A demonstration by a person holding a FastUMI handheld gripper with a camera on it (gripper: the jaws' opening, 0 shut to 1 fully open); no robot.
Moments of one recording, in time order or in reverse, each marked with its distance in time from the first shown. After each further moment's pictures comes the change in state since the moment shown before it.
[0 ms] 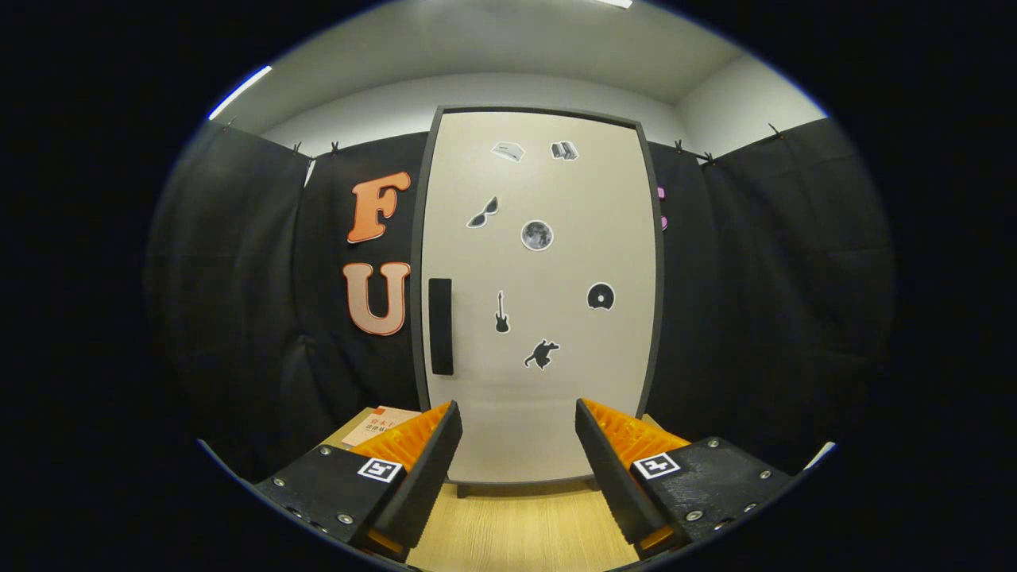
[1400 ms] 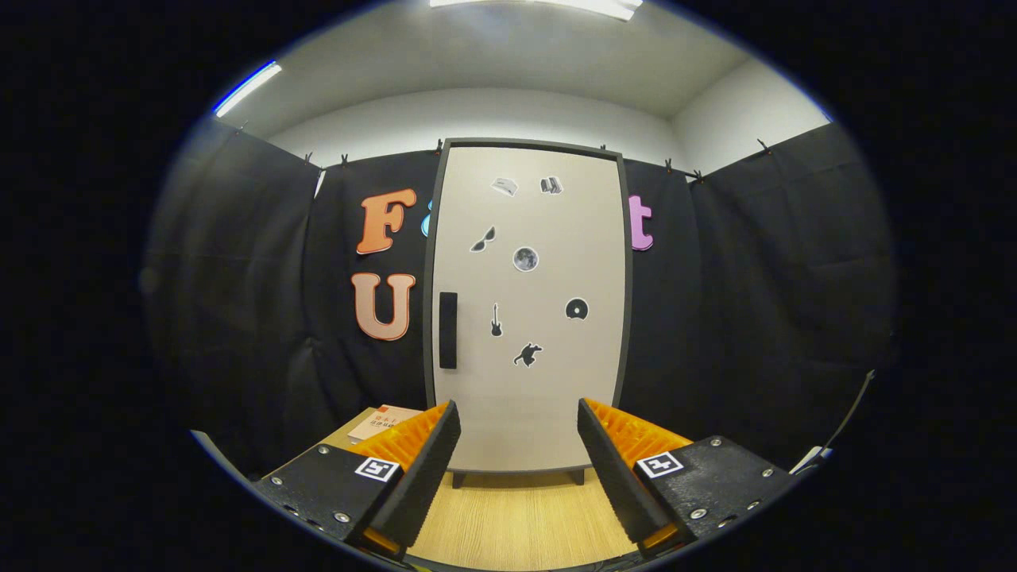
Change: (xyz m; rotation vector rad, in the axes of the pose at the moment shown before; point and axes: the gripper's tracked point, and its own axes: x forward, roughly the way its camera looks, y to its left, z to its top) arm -0.071 -0.011 0.009 0.002 -0.049 -0.006
